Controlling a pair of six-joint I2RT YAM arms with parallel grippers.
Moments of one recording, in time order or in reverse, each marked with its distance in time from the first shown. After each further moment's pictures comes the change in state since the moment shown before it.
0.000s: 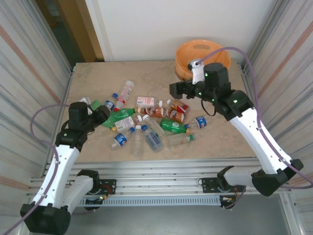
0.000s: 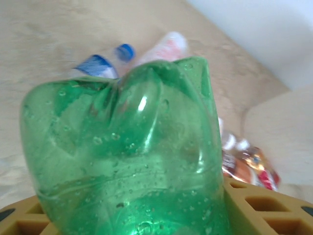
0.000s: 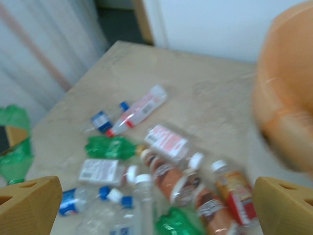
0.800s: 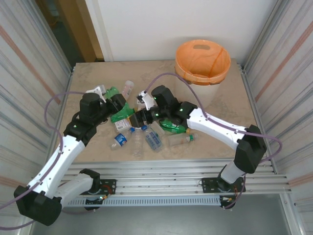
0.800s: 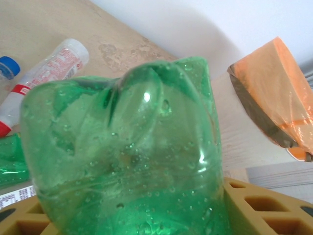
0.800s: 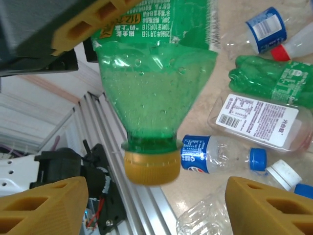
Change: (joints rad) left arm -0.201 0.129 0.080 0.235 0.010 -0.099; right arm 0.319 0.342 -0.134 0.354 -0.321 0.180
